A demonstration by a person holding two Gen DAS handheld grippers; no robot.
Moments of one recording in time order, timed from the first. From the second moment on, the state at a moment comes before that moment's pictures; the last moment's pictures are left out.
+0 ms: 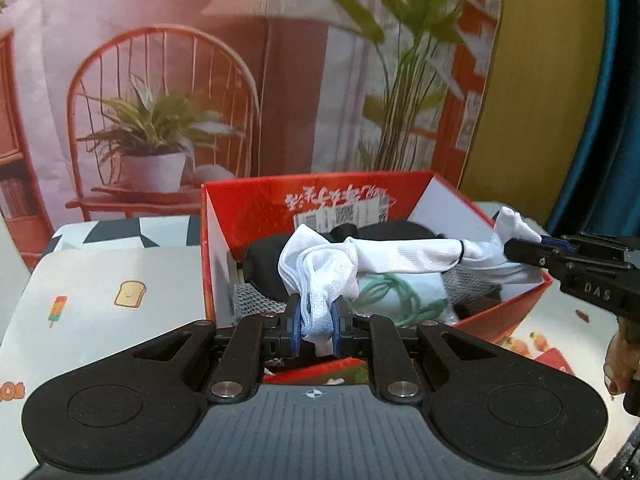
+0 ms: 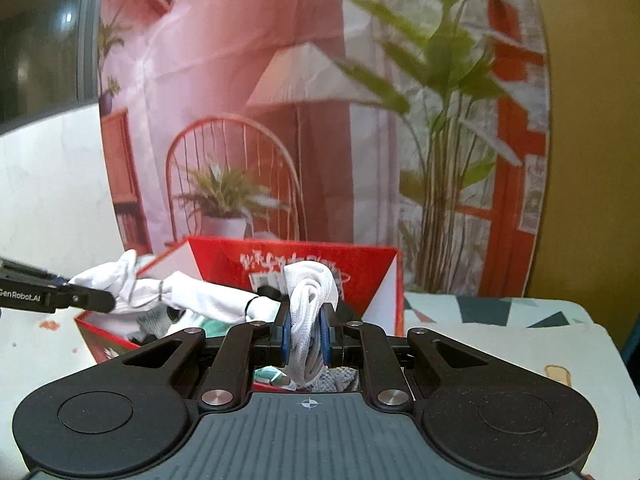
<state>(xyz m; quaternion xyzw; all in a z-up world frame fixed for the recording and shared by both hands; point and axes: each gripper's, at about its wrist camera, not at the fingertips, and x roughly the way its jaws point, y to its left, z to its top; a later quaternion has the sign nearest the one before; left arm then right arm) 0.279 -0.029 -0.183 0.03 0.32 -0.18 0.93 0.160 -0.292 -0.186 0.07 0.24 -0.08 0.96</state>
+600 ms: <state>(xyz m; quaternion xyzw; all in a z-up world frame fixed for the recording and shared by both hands) 0.337 -0.044 -0.207 0.02 0.36 -0.16 0.92 0.215 -0.301 -0.228 0.08 0.31 -0.13 0.94</state>
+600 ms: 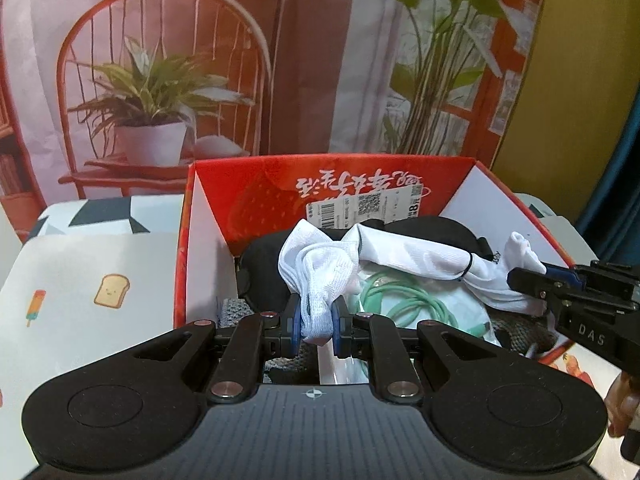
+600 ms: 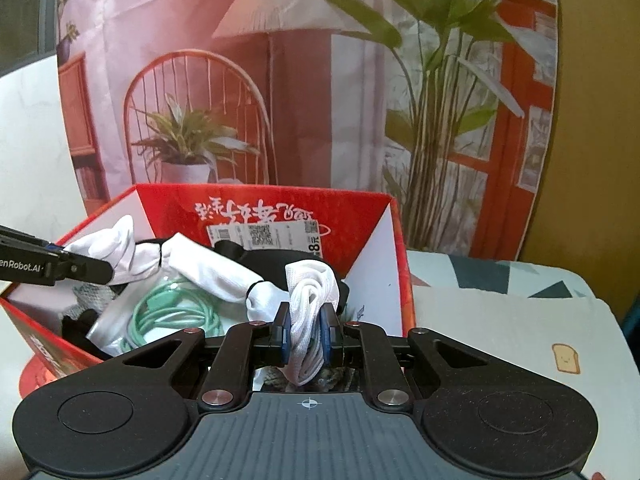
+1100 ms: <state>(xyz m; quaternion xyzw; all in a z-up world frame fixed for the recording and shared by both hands) 0.330 -0.041 -0.207 0.02 0.36 -0.16 0.92 0.211 -0.297 -0.218 0.10 0.30 -0.12 0.94</state>
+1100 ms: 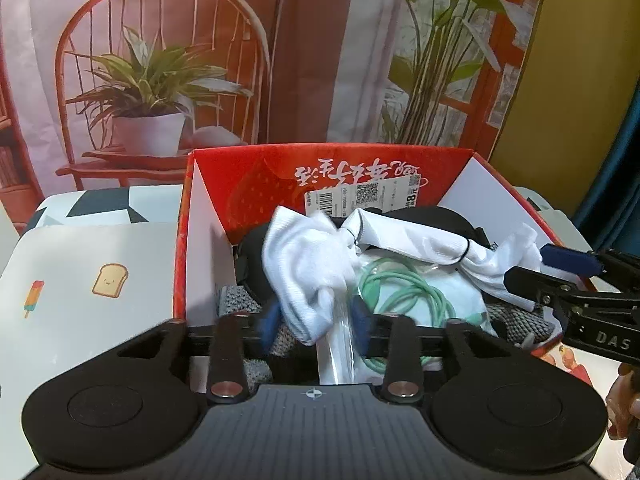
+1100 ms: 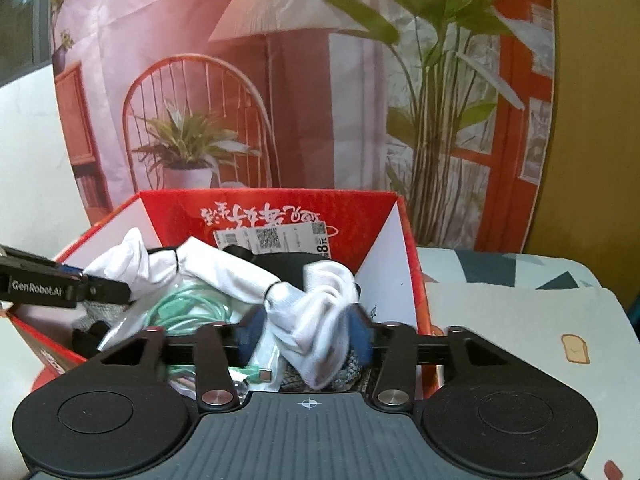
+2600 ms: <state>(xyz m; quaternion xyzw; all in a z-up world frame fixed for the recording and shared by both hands) 0.073 -0.005 -0.014 0.00 0.20 -0.04 0.98 0.031 -0.223 -0.014 0.14 0.18 -0.17 0.96</state>
